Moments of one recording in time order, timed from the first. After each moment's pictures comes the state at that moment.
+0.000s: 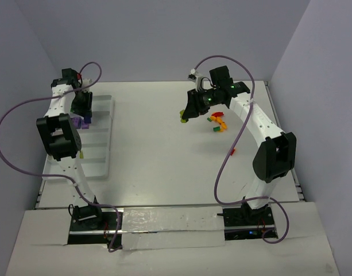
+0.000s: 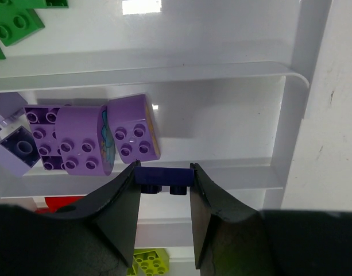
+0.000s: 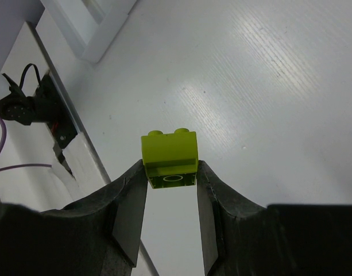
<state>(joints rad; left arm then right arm) 0.18 2.21 2.00 -0.98 0.05 0.21 0.33 1.75 1.66 -0.80 -0.76 -0.07</state>
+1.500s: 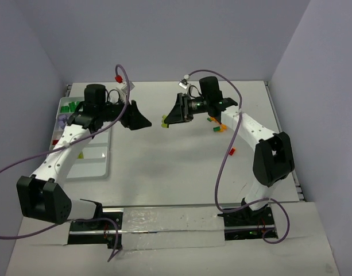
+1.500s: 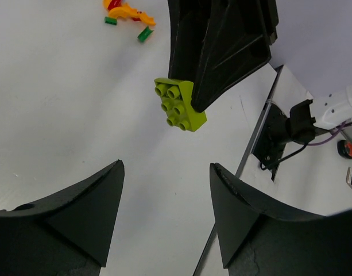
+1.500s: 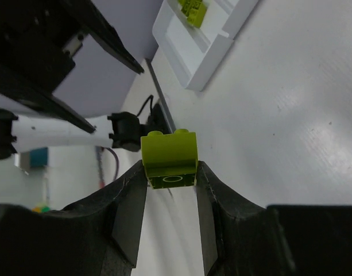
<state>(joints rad) -0.24 1.34 1.21 -0.40 0.90 -0.11 0.42 1.71 1.41 -0.28 -0.98 0.53</state>
